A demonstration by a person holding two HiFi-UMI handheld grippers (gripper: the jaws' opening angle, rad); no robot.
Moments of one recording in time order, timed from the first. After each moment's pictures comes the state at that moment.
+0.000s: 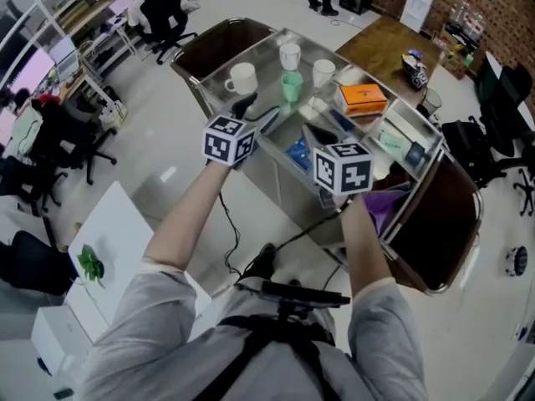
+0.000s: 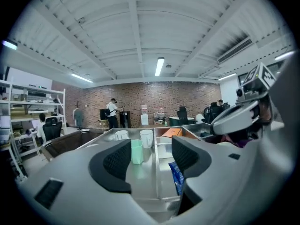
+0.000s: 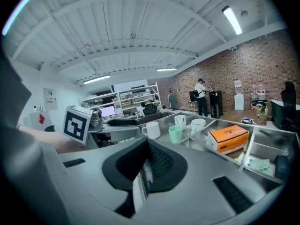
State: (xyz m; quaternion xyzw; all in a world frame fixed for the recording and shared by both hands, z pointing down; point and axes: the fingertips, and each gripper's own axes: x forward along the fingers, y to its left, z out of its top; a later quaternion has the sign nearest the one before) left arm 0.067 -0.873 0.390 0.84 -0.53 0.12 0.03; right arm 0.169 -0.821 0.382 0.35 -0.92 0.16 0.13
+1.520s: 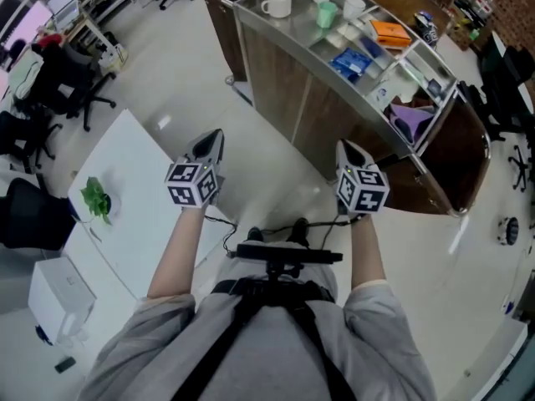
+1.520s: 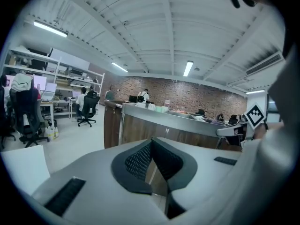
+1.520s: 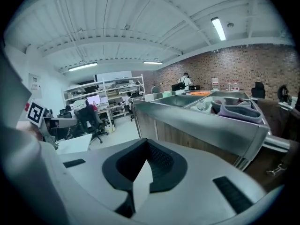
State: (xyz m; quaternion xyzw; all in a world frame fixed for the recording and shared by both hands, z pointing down) left arm -0.079 -0.511 0.511 0.75 -0.64 0.06 0.17; right arm 0.216 -0.585 0.526 0.46 -0.85 0.18 0.18
